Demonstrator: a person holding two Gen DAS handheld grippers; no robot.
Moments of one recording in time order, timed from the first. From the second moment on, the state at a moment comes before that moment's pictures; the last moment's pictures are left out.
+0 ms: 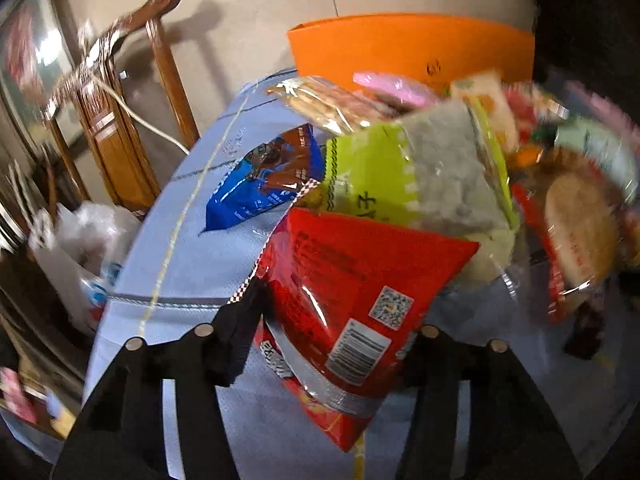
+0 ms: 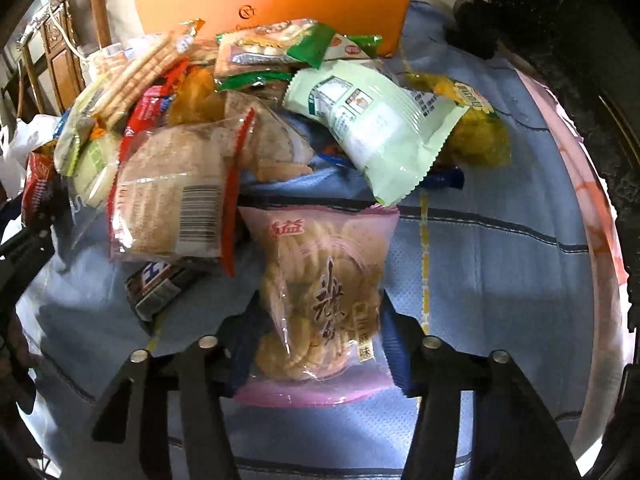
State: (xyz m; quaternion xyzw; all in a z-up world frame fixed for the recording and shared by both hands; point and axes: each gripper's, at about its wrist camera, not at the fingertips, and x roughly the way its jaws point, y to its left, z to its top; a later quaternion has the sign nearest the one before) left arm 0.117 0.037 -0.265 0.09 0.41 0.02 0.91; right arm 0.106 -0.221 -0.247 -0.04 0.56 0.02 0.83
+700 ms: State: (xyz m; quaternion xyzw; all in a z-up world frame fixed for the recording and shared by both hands) left arm 0.094 0.063 -0.200 -0.01 0.36 -0.05 0.93; right arm 0.086 -0.230 -0.208 0.00 0.51 0.04 0.86
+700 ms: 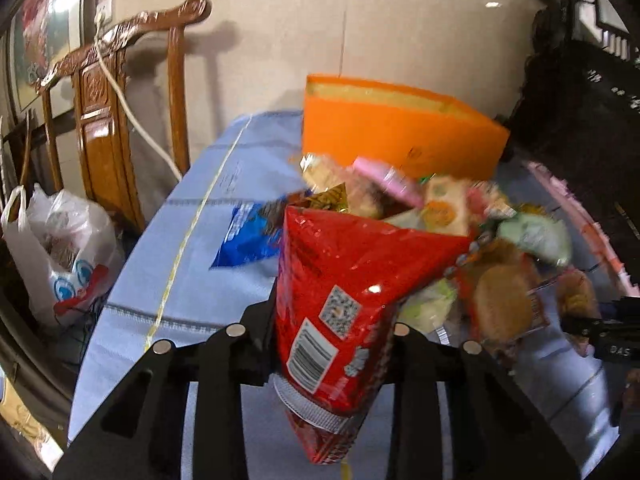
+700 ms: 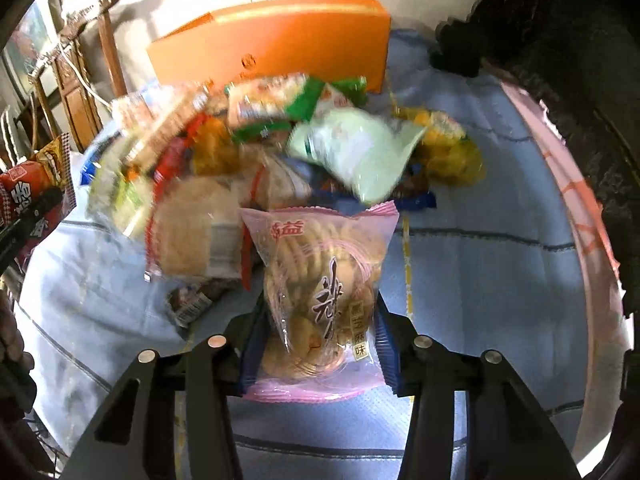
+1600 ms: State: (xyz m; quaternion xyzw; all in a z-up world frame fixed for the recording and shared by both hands) left arm 0.130 0.034 -0.046 0.00 0.26 -0.18 0.95; right arm 0.105 -0.219 -0.022 0.04 0.36 0.03 0.93
